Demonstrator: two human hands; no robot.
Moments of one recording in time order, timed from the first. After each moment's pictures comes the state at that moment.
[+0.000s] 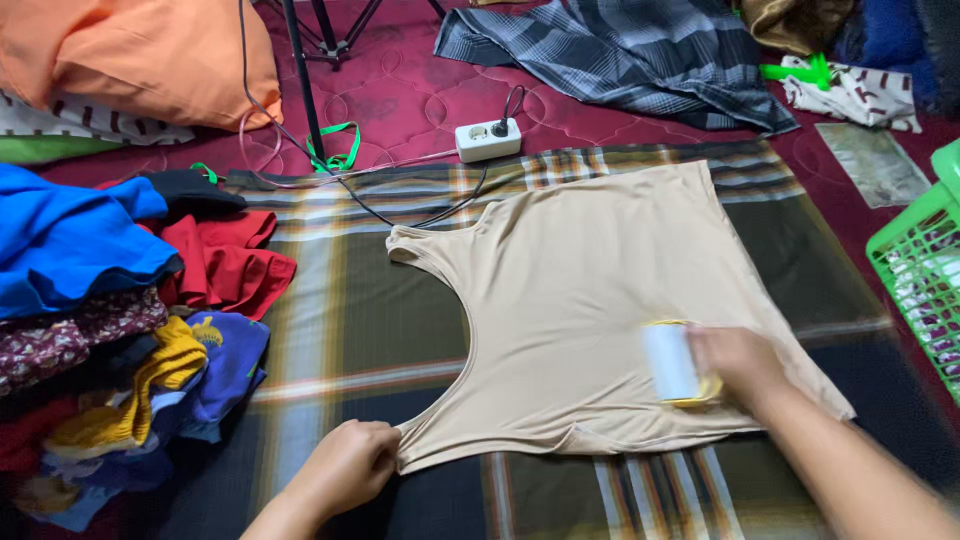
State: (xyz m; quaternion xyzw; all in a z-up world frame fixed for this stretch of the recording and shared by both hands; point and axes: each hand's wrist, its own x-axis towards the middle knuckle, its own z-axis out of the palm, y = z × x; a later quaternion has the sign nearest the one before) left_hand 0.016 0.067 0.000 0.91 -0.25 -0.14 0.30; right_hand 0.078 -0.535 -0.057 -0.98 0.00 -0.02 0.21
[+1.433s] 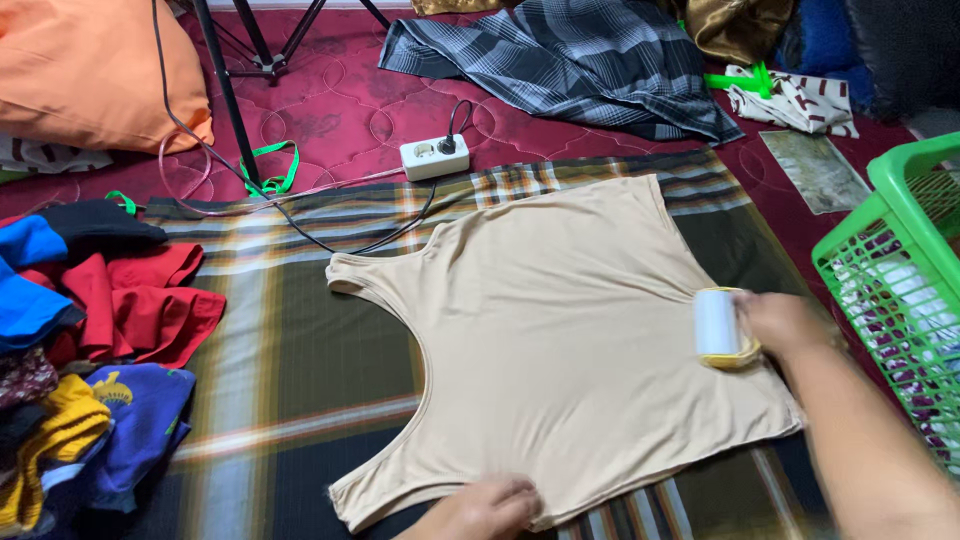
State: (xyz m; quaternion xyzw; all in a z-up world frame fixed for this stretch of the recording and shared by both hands) left_hand 0.005 -0.115 -0.071 0.74 -0.54 -0.09 0.39; right_hand 0.155 -0.671 -0.029 -0.98 0.20 0.06 0.03
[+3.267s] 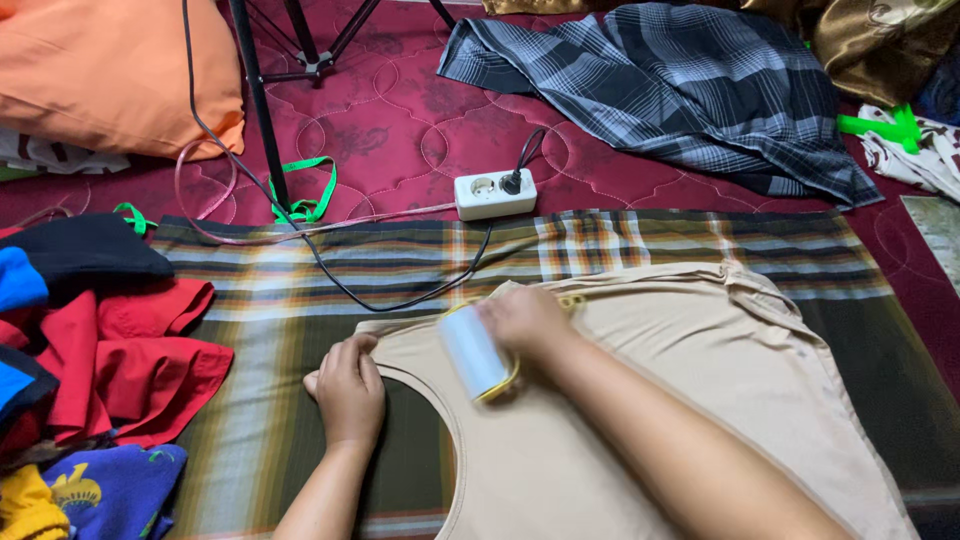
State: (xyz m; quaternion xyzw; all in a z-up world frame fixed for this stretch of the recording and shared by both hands) left_hand 0.254 0.000 -0.102 0.92 0.09 0.25 0.30; right_hand 0.363 -0.267 -0.083 -0.95 -0.18 0.01 0.24
